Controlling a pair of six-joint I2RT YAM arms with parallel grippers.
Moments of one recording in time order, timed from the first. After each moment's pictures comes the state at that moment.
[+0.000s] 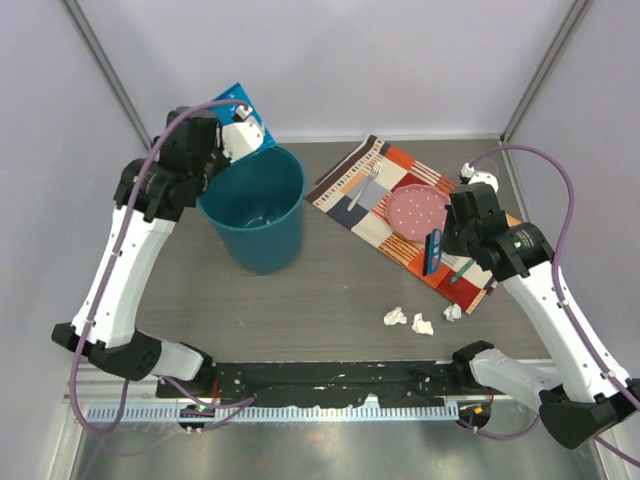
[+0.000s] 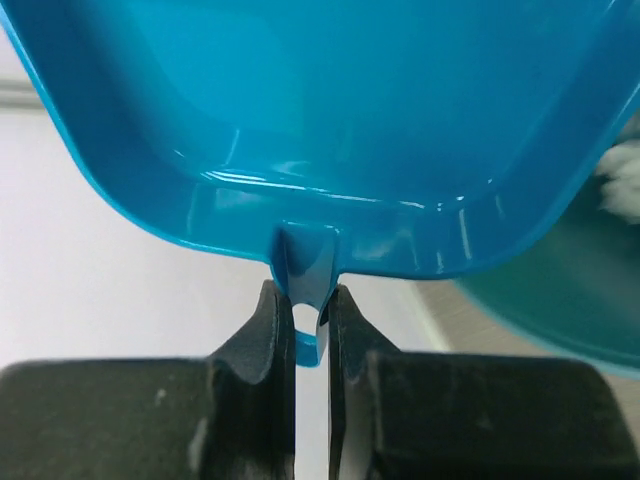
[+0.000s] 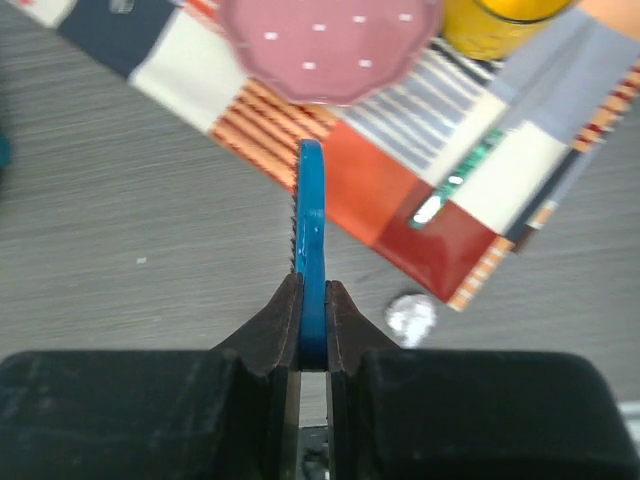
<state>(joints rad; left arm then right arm) -0.45 1.38 1.83 -1.03 -0.57 0.85 0.40 1.00 1.22 -1.03 0.27 0.44</state>
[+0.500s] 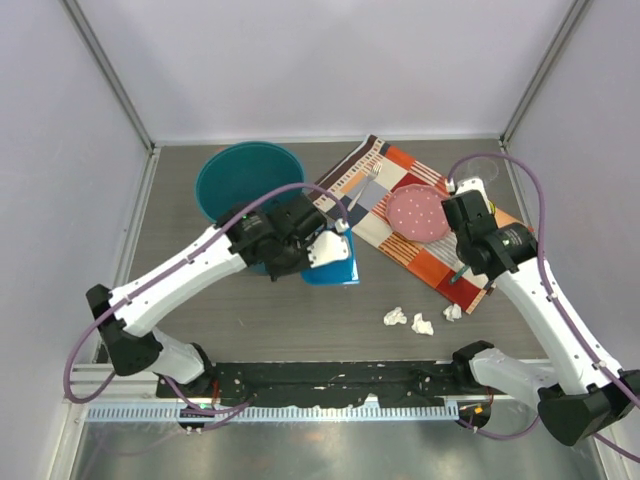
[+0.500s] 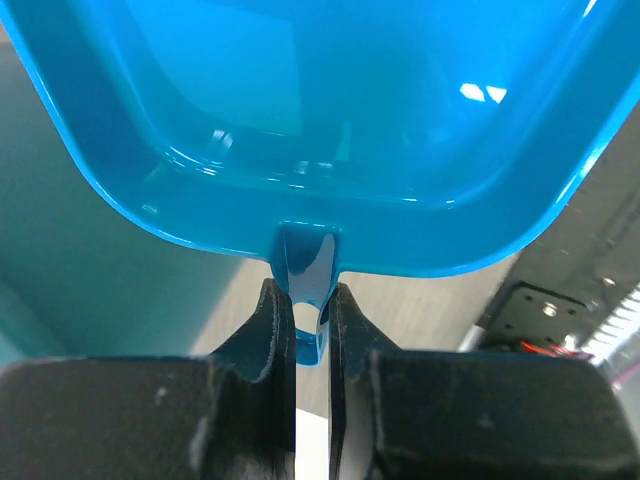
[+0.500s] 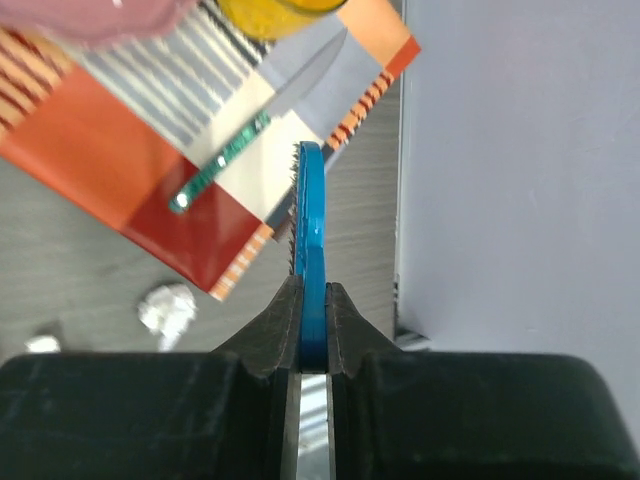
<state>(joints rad) -0.95 1.45 1.63 -1.32 -0.15 0.47 0.40 1.03 1.19 -1.11 0.67 0.07</state>
